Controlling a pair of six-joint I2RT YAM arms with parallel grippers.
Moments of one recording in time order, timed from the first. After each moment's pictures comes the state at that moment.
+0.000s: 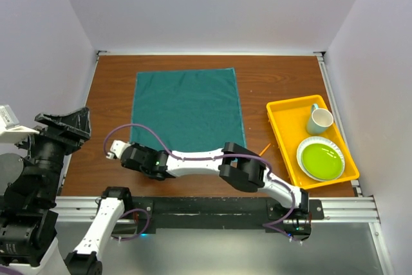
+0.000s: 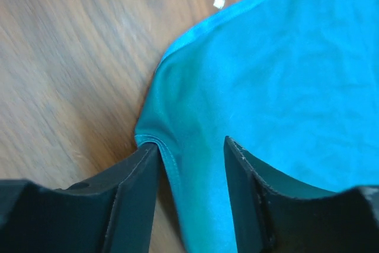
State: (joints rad) left arm -0.03 0.62 1.69 -1.10 -0.15 -0.61; right arm 1.37 2.37 1.88 -0.25 0.46 -0.11
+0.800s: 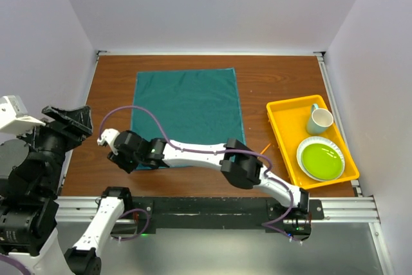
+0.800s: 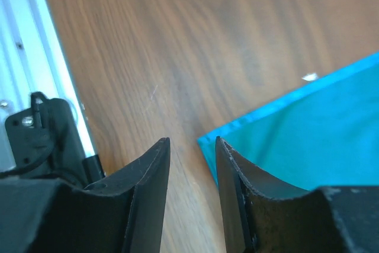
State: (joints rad) left arm -0.04 0.67 1.71 -1.15 -0.18 -0.53; right arm 1.31 2.40 2.09 -0.32 0.03 0.15
